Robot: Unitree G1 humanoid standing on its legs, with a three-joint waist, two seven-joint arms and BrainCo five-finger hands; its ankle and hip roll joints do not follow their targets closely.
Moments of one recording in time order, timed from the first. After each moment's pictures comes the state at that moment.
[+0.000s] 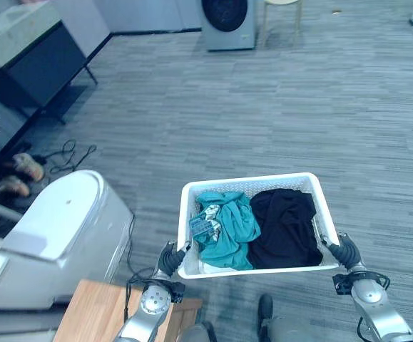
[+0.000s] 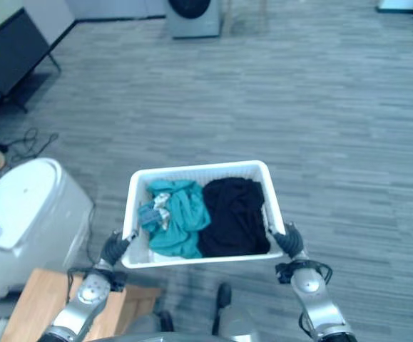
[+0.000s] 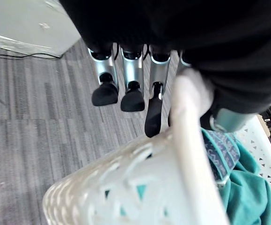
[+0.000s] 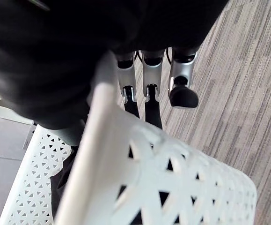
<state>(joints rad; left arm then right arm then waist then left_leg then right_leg) 0.13 0.34 -0.30 0.26 -0.07 -0.02 0.15 0.15 -0.45 0.14 0.16 0.04 0.03 -0.20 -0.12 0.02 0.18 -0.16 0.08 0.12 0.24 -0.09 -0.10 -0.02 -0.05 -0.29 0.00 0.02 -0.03</state>
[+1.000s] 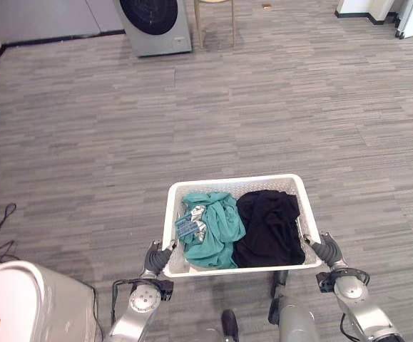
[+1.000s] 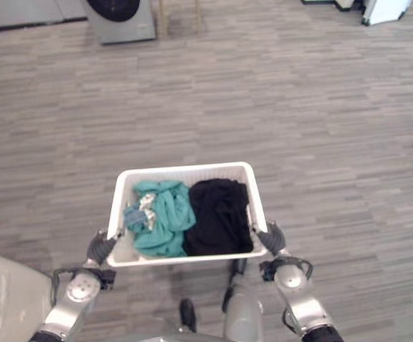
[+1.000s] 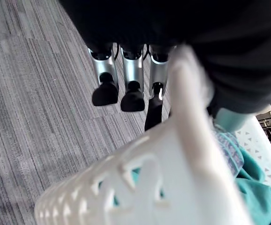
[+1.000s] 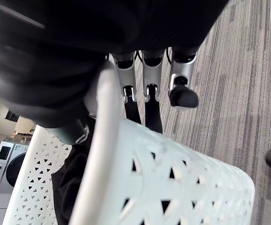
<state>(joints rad) 0.11 0.35 -0.23 0.34 -0.07 -0.04 0.18 0.08 -0.38 0.20 0.22 0.02 0.04 -0.20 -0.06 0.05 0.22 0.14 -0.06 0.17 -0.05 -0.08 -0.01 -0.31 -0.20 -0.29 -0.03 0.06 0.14</state>
